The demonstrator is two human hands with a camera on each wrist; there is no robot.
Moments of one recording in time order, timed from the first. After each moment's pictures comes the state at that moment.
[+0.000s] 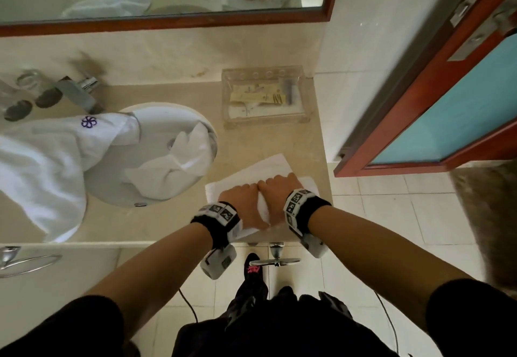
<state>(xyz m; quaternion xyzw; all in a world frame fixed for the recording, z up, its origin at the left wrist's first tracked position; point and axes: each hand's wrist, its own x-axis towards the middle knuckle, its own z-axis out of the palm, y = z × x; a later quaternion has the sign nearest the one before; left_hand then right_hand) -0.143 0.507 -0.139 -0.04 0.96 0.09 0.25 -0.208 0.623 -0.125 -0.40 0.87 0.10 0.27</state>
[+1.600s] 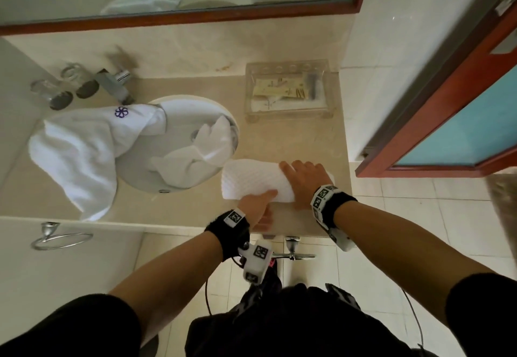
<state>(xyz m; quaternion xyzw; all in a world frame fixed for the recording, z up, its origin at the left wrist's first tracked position) -0.107 0.516 -0.128 -0.47 0.62 0.60 0.20 -0.221 0.638 -0.148 -0.39 0.90 0.08 0.19</state>
